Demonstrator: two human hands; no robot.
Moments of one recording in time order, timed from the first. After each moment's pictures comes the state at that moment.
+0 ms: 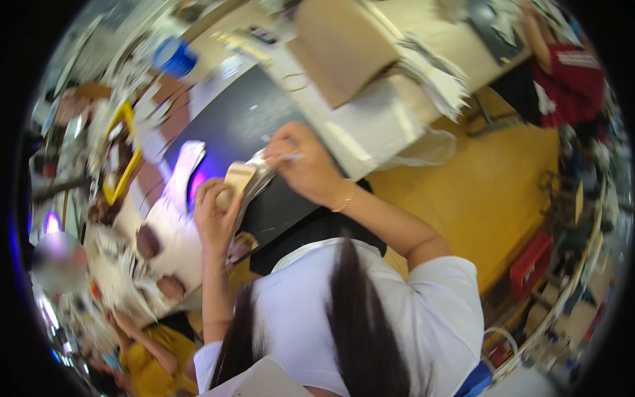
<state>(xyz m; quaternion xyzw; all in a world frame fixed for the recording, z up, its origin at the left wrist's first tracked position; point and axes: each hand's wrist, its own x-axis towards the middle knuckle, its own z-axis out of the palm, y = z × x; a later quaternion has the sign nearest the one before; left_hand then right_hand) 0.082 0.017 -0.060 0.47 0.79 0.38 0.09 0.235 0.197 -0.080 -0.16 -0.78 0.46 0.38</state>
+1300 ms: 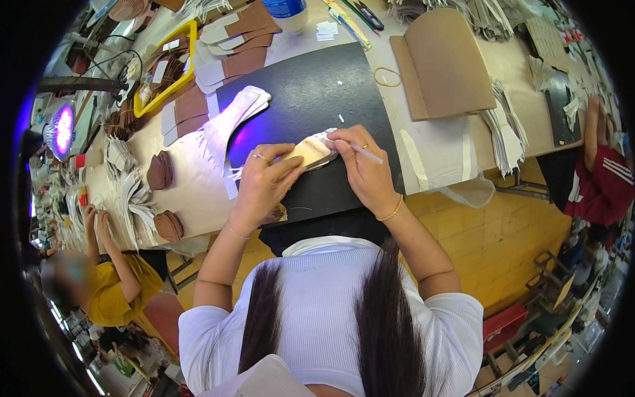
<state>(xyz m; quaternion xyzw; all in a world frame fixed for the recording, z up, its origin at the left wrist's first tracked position) 0.084 0.021 -0.069 0.54 0.77 0.34 0.02 0.226 0.190 -0.076 -0.18 -0.79 0.54 0.24</state>
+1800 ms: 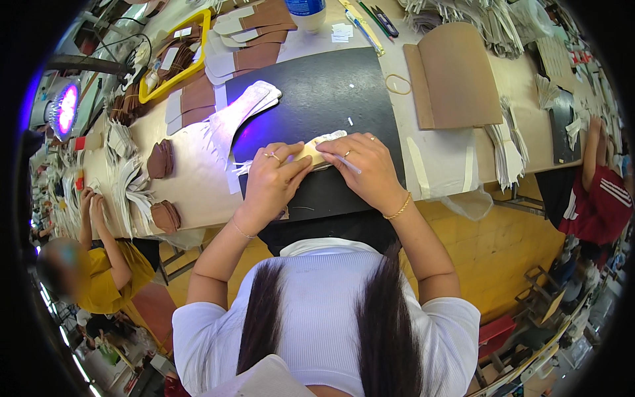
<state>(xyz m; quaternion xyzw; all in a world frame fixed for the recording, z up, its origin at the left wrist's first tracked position) 0.091 0.023 -0.071 0.55 0.78 0.31 -0.02 0.209 0.202 -0.068 -0.02 -0.91 0.34 0.24</state>
